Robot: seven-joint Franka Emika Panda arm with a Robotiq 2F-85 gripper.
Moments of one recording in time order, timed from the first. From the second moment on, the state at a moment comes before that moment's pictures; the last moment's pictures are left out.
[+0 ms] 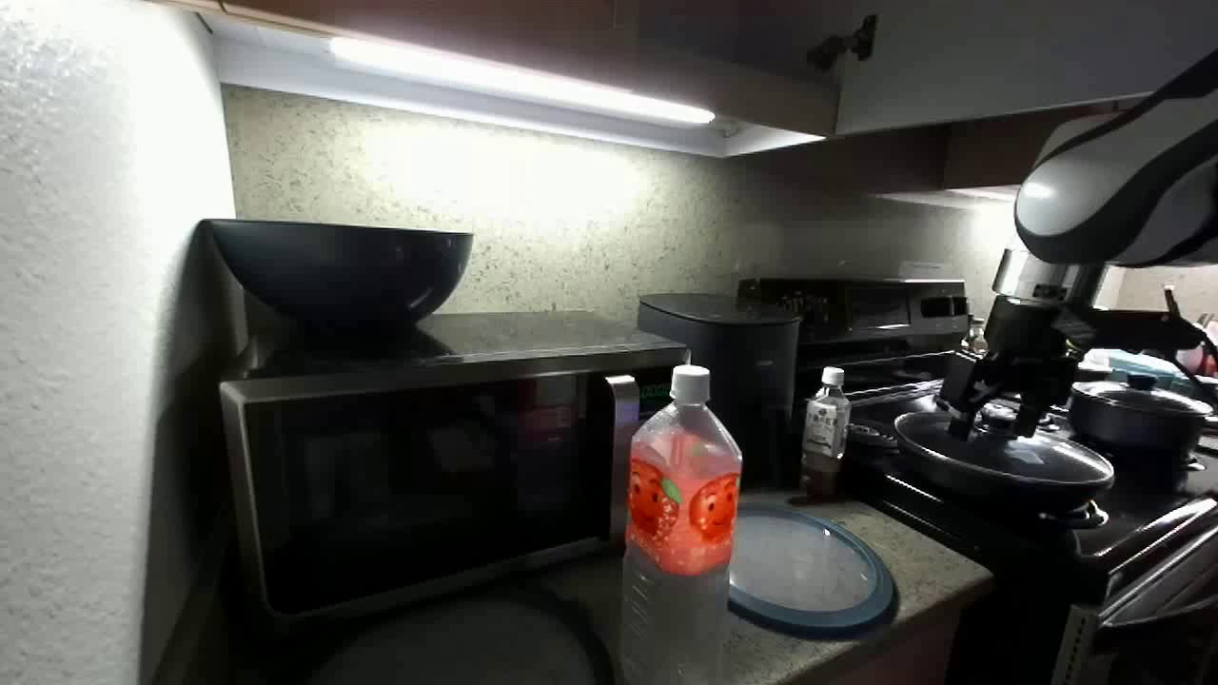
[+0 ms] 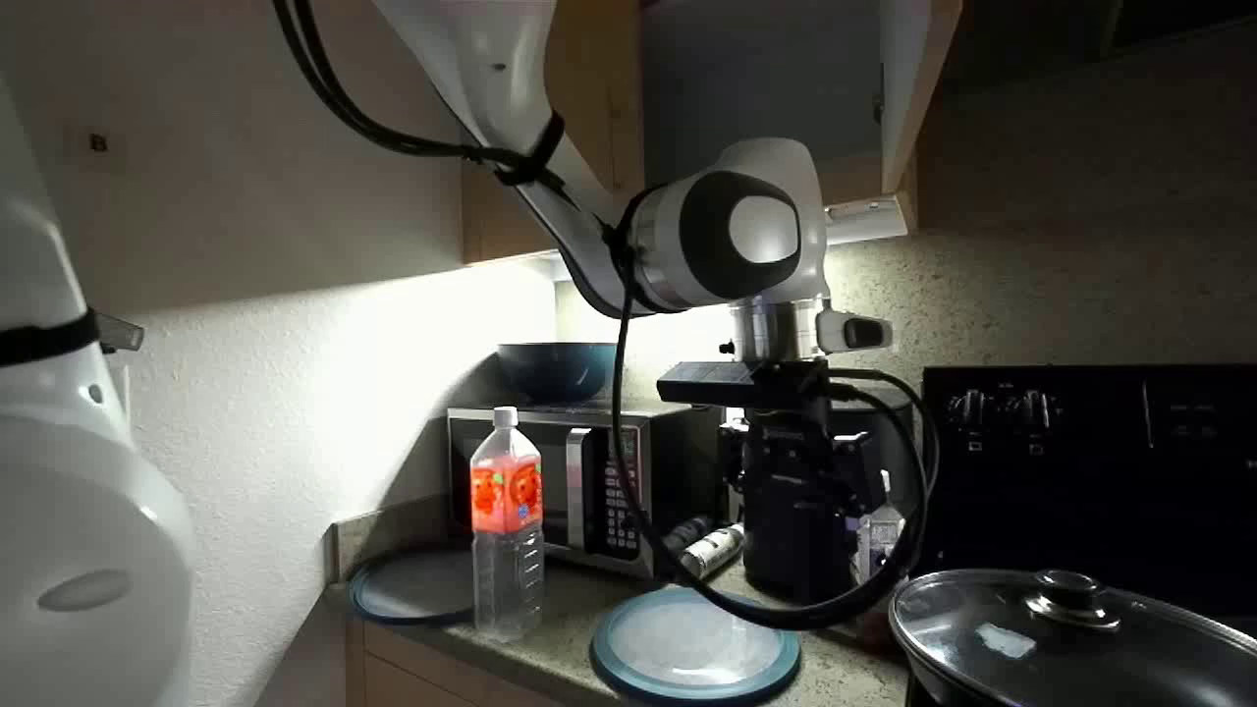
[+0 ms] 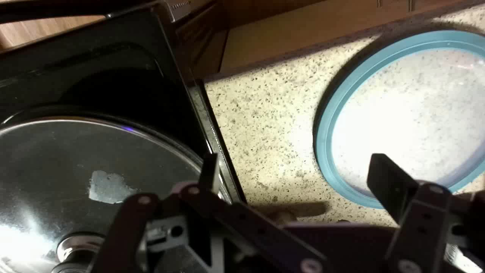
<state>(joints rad) -0.18 -0.26 -0.23 -2.49 -0.06 2.37 -0.06</state>
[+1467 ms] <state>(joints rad) -0.03 -0.39 -0.03 -2.55 -0.06 2.47 -0.06</state>
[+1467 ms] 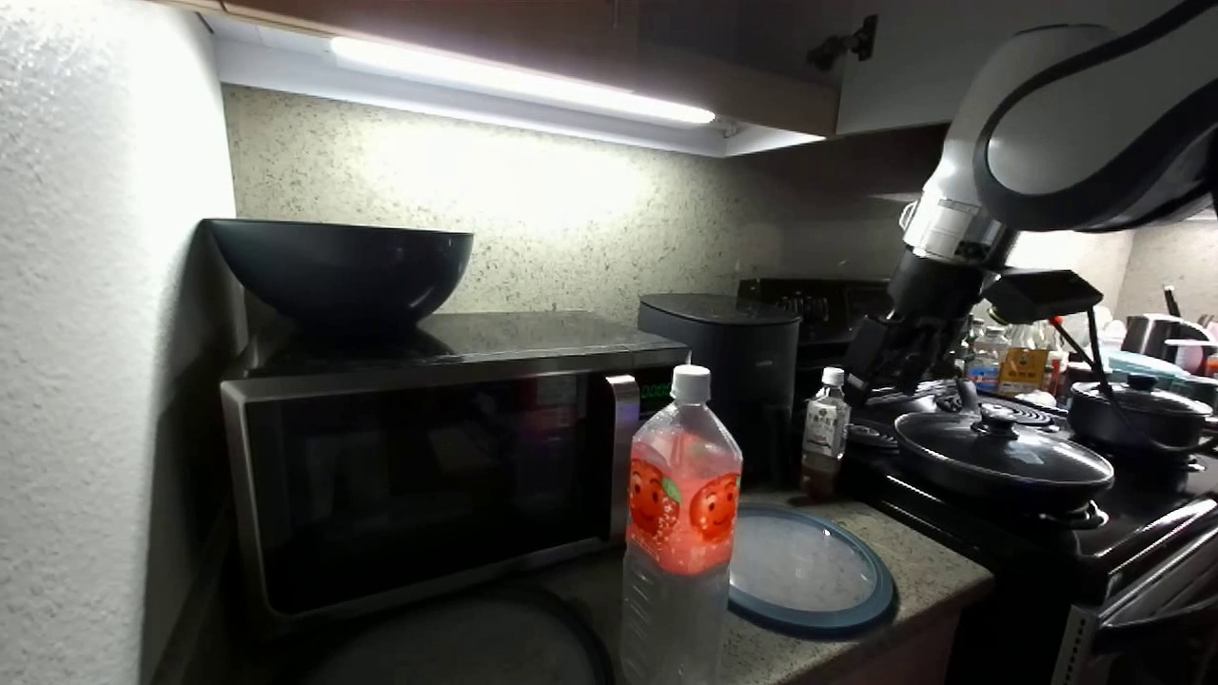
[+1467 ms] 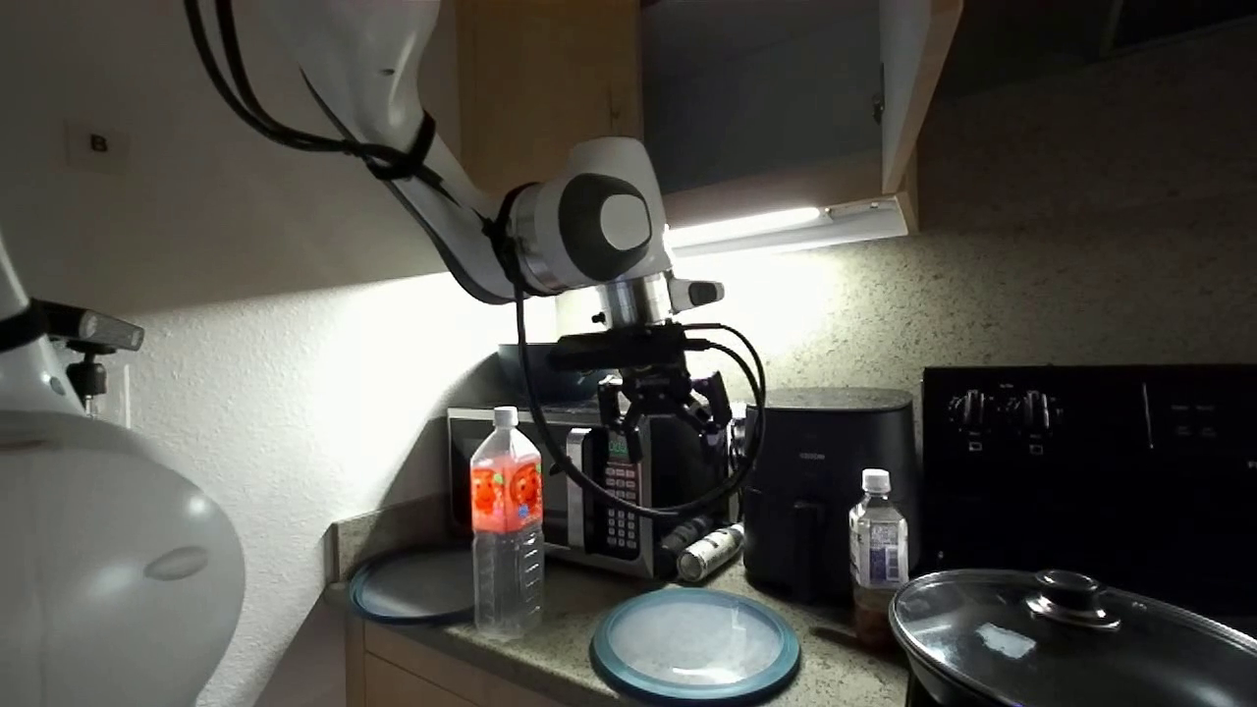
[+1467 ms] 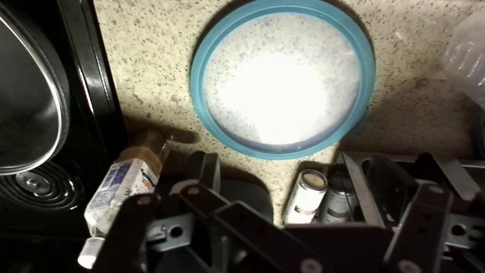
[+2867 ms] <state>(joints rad) 0.16 -0.57 0.08 -2.61 -0.07 2.54 -0.06</state>
